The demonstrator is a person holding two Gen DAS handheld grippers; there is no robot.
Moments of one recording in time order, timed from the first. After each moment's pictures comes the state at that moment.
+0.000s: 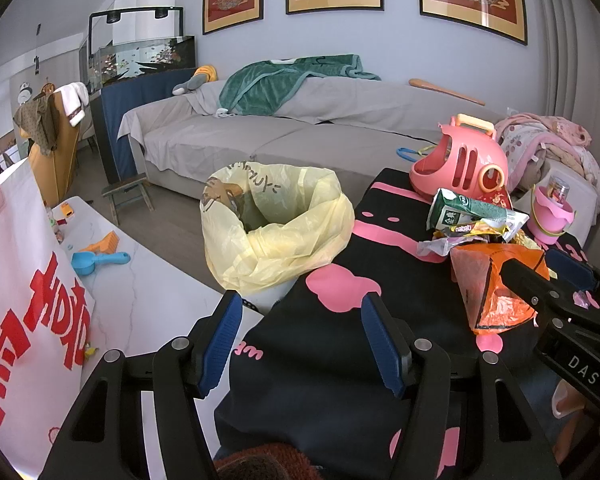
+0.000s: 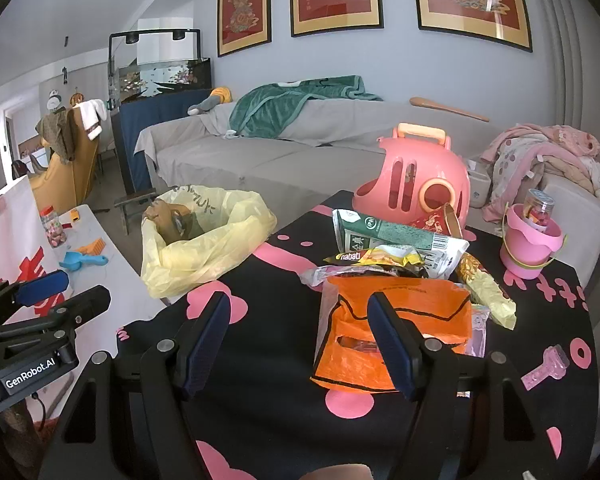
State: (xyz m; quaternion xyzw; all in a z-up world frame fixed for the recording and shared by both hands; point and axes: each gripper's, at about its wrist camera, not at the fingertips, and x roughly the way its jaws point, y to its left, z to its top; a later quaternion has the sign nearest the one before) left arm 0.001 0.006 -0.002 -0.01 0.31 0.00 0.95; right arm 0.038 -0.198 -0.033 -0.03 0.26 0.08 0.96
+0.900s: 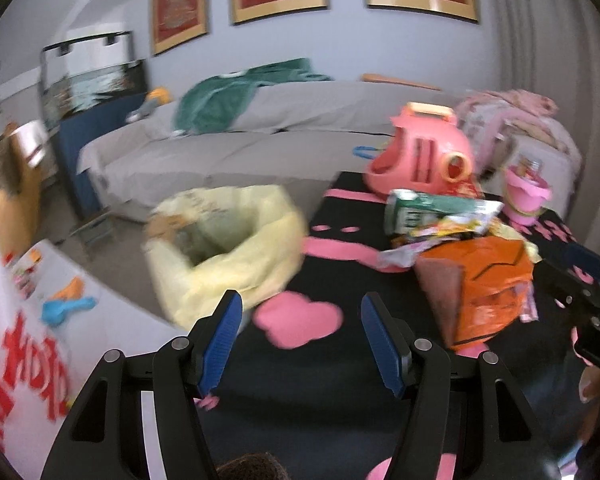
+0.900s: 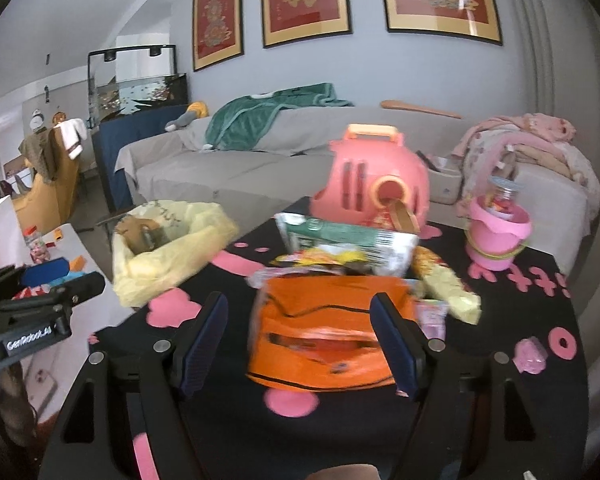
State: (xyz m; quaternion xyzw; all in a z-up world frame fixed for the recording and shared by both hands) left arm 0.037 -0.038 -0.016 0.04 0.29 -0.09 0.95; right arm 0.030 -0.266 -0.041 0.00 0.25 0.03 0.97
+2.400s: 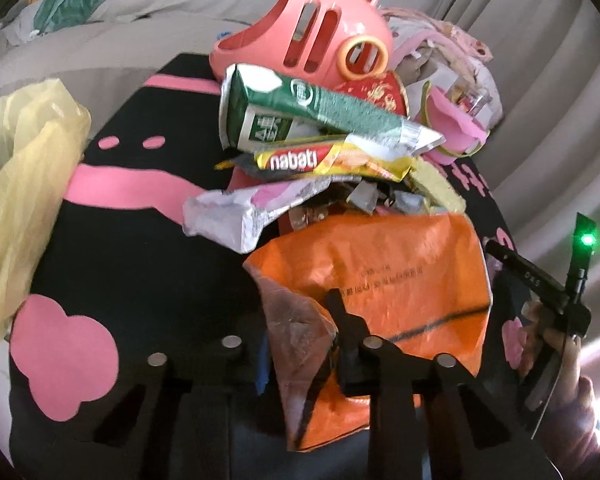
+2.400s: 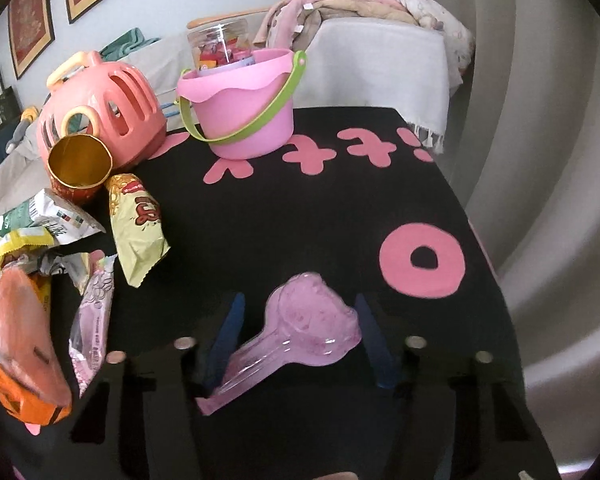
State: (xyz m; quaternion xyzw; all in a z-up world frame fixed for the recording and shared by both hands) left arm 0.163 -0.129 -0.084 -0.03 0.48 -0.31 0.82; right arm 0.086 -0.480 -0.122 0.10 0.38 -0.20 0.90
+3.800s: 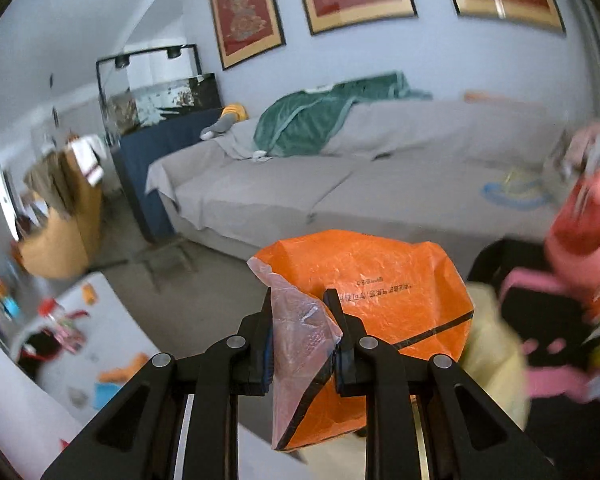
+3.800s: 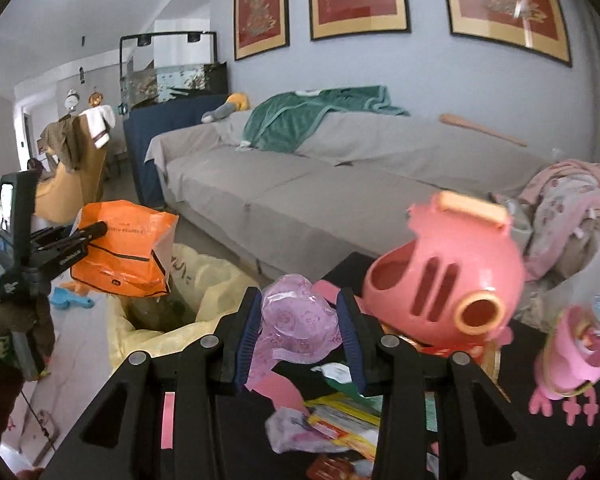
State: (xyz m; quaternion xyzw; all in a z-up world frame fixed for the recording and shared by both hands) left arm 0.250 0.107 -0.007 0.09 0.25 0.08 0.96; right arm 0.212 -0.202 0.002 -0.04 0.26 0.13 0.96
